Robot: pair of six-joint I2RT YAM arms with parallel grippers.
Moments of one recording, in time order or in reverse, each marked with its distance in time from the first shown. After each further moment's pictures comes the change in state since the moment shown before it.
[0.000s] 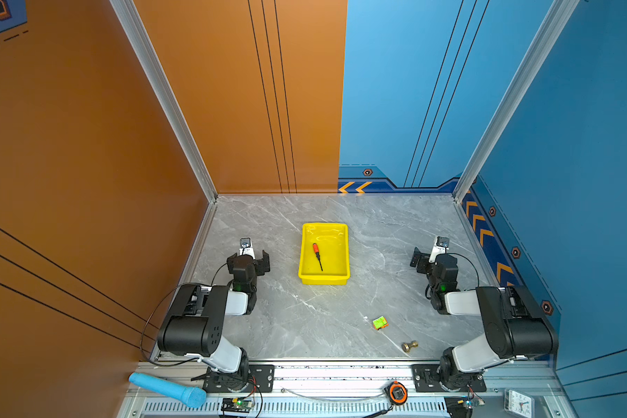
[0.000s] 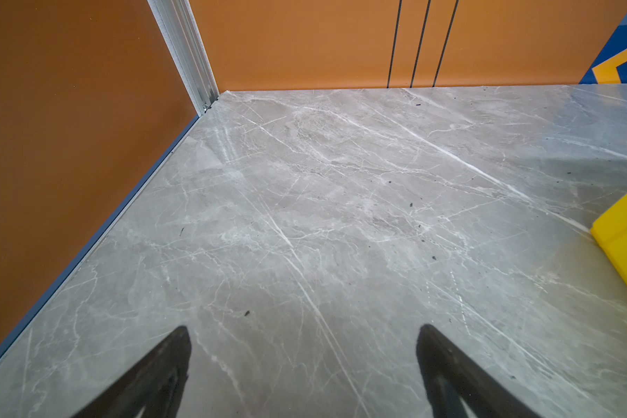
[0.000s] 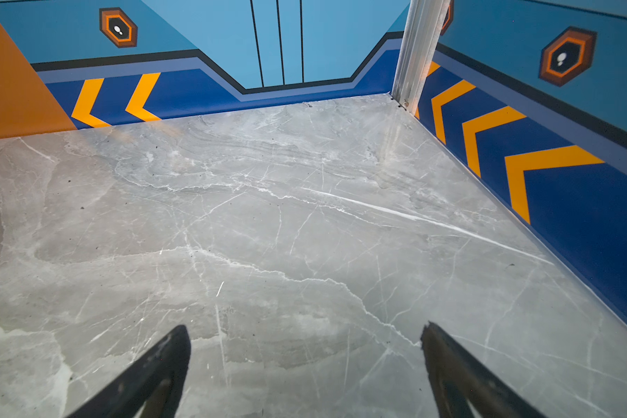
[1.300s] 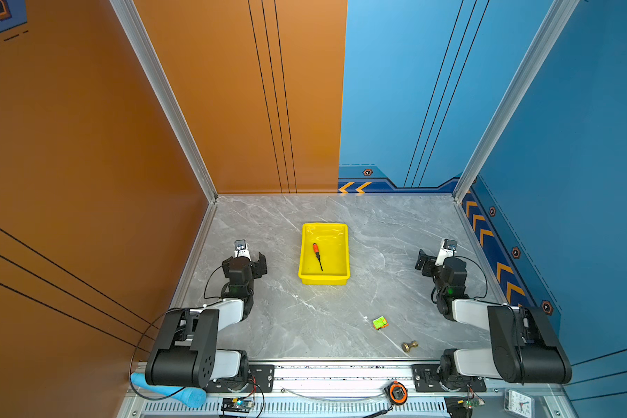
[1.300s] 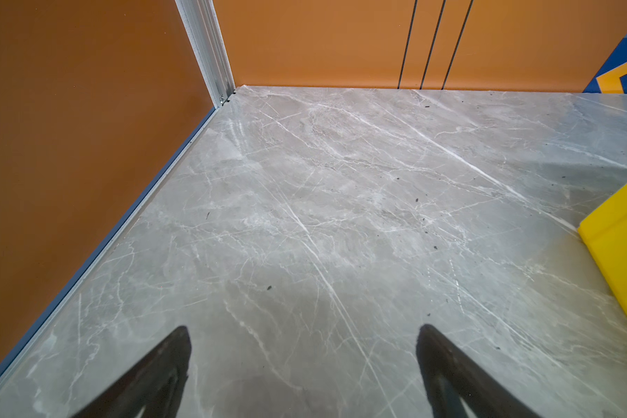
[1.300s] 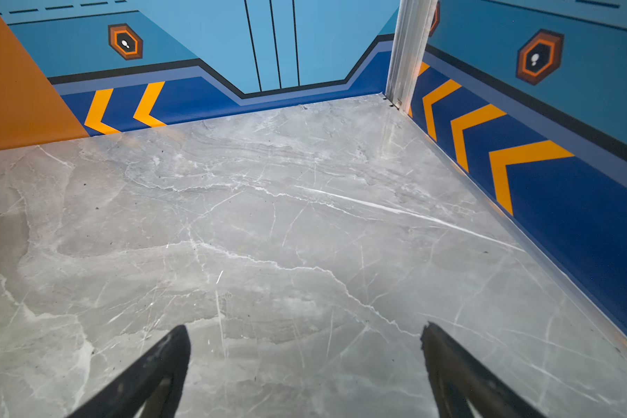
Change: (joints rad) left arm 0.014 -0.163 -0.016 -0.171 -0.014 -0.034; right arm -0.060 -0.133 -0.037 -0.096 -0.087 0.009
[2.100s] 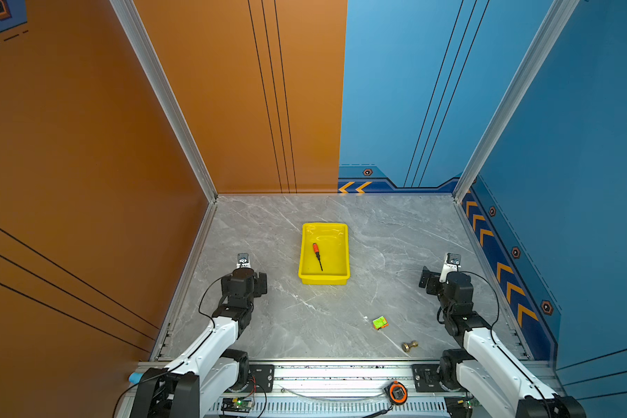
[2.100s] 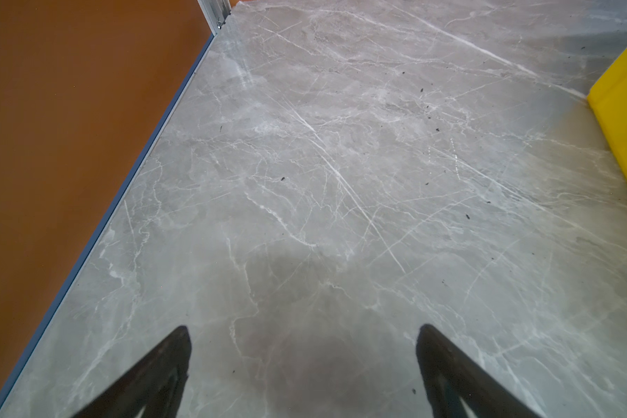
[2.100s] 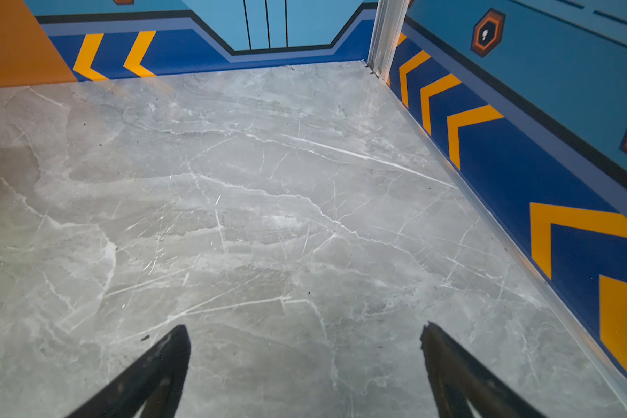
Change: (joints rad) left arm -0.090 -0.363 -0.058 -0.529 -0.097 -0.008; right arm 0.072 -0.534 -0.093 -0.539 0.118 -0.008
